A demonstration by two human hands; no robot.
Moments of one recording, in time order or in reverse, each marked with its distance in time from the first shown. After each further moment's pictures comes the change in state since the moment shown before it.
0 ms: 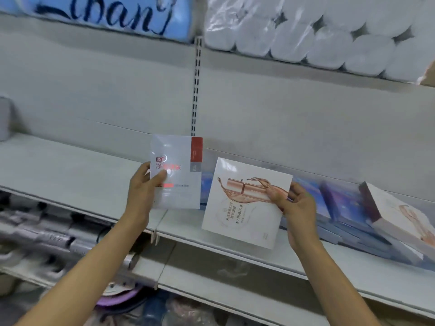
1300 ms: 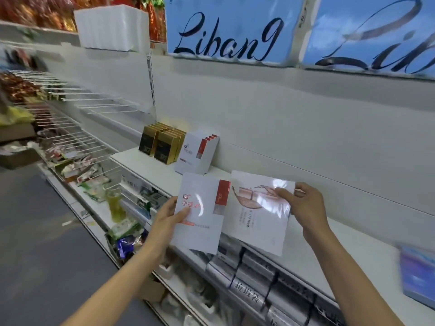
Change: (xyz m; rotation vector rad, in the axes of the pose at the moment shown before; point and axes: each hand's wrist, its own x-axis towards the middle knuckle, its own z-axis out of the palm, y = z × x) left_hand 0.168 0.055 -0.559 0.053 0.235 -0.120; right_hand -0.013 0.030 0.645 -0.129 -0.348 0.007
